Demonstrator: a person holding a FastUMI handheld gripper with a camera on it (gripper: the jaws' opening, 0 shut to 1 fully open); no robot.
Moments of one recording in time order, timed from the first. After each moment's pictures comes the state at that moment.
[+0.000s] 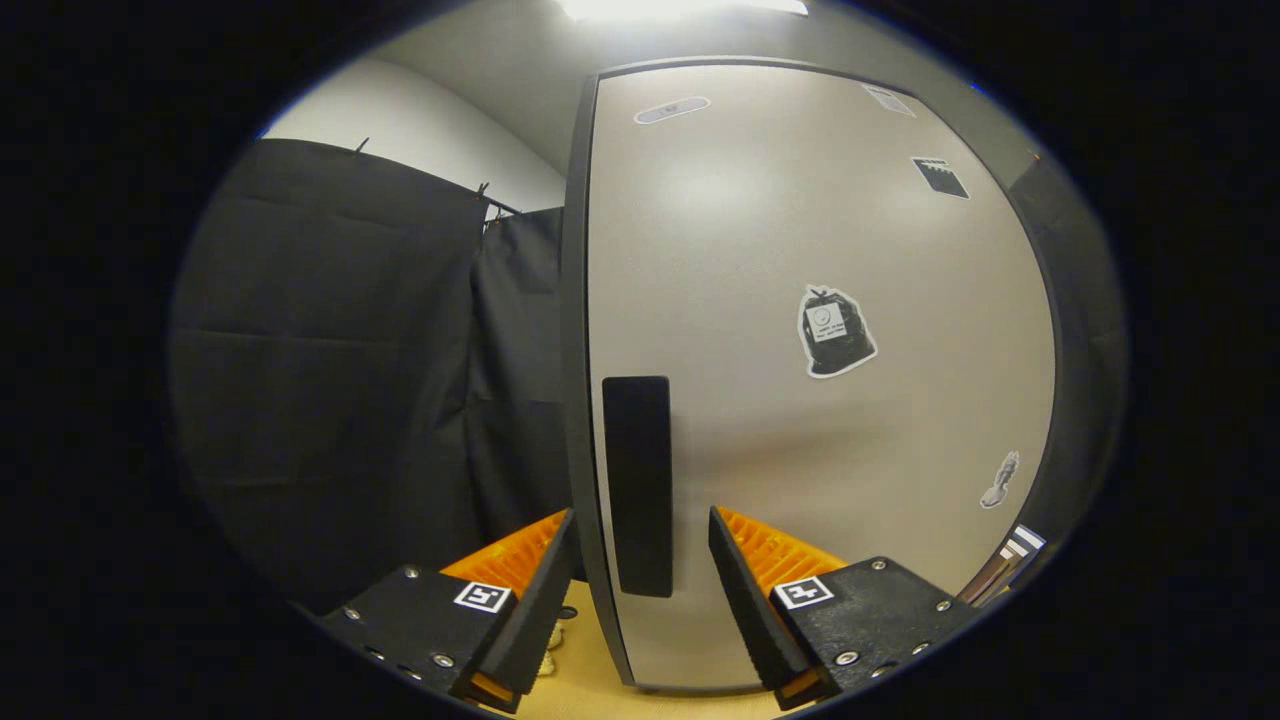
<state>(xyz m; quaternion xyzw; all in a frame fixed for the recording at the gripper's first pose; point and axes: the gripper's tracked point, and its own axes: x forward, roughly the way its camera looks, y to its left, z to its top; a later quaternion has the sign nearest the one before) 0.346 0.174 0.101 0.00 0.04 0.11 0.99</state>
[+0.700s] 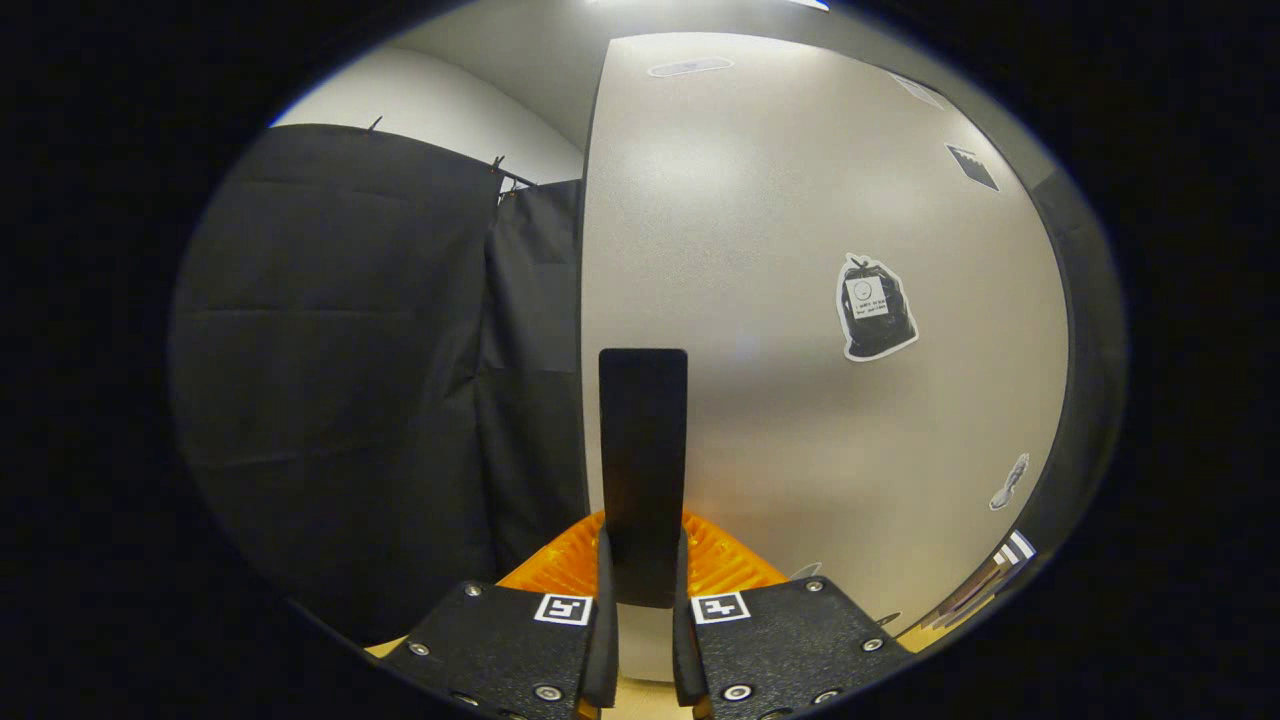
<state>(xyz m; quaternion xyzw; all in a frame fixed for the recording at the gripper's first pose) 0.348 0.174 0.089 -0.02 0.08 0.14 0.99</state>
